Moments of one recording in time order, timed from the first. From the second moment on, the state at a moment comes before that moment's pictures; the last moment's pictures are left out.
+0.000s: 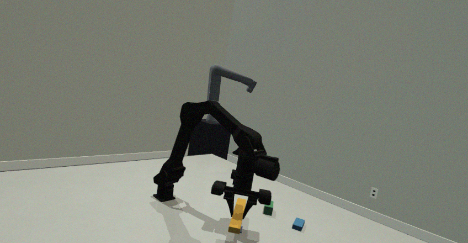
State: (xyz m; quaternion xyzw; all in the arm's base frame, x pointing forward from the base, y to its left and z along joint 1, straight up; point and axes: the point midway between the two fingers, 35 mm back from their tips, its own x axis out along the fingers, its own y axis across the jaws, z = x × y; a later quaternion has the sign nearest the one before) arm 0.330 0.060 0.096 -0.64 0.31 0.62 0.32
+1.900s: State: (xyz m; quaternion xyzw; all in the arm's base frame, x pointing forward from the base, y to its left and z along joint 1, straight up) arm 0.330 0.060 0.094 -0.64 0.31 0.62 0.33
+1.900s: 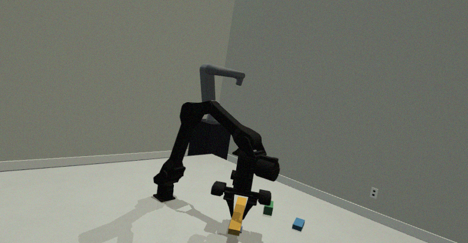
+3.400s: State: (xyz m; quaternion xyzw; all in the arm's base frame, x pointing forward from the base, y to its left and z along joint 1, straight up) arm 0.330 0.060 0.094 -0.64 0.31 0.62 0.33
